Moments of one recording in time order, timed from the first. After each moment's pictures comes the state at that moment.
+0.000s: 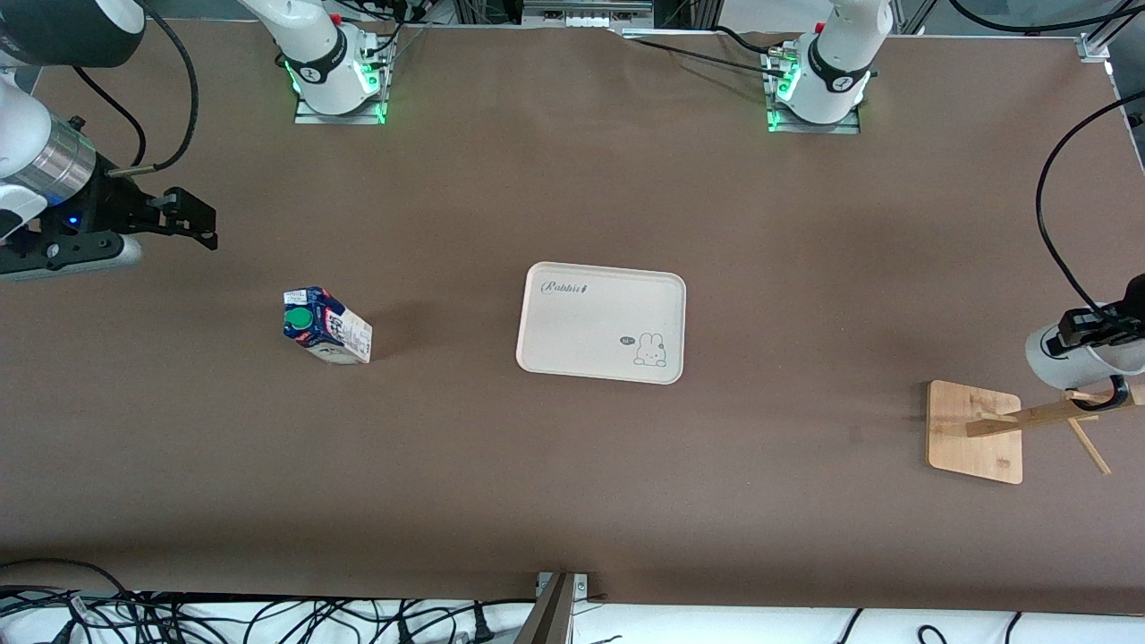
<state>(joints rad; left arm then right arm) 0.46 0.30 -0.28 -1.51 -0.06 1.88 0.14 0.04 0.06 0.05 -1.63 -0.02 1.68 -0.08</state>
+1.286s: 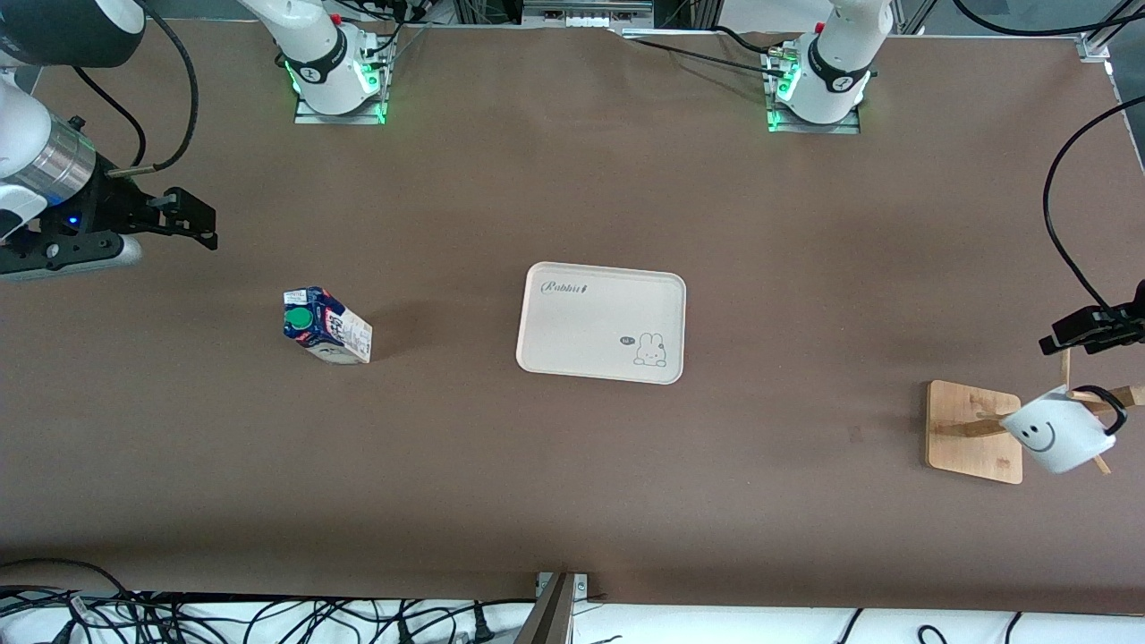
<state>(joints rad) 0.48 0.31 -0.29 -1.51 -0.06 1.88 0.14 0.04 0.06 0.05 -1.63 -0.02 1.68 -0.08</state>
